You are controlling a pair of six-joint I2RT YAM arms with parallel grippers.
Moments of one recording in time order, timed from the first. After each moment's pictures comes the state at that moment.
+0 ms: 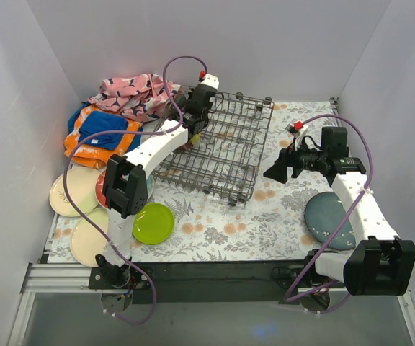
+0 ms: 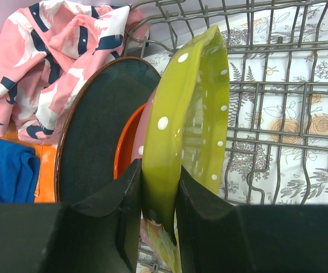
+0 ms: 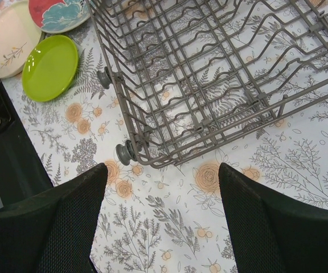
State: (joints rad) left arm -0.59 2.08 1.92 -0.36 -0.60 0.08; right arm 0.04 1.20 0.98 -0.54 -0.93 -0.27
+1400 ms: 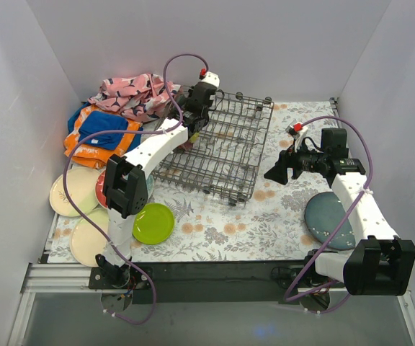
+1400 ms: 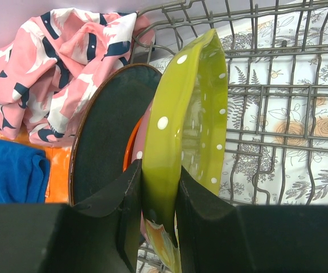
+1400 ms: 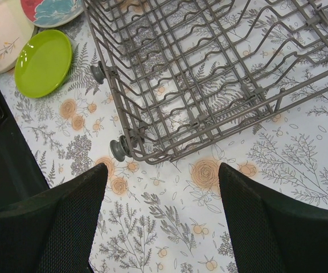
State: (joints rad) left arm -0.59 2.08 1.96 -0.38 -0.62 0.11; right arm 0.03 1.20 0.96 -0.54 -0.92 -0.29
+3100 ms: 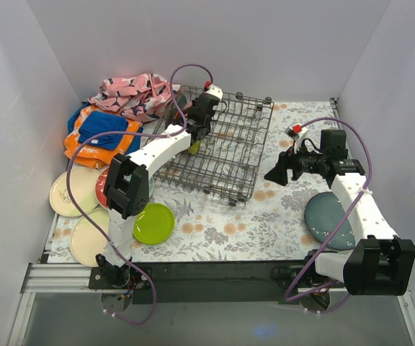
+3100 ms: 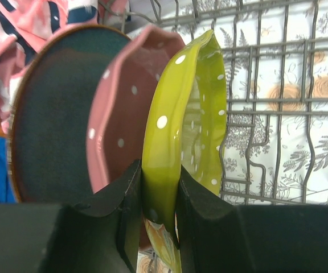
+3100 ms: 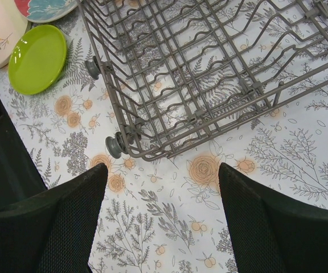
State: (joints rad) left arm -0.61 2.08 1.86 -0.36 -0.59 0.11; right arm 0.03 1.20 0.95 -0.54 -0.90 -0.30
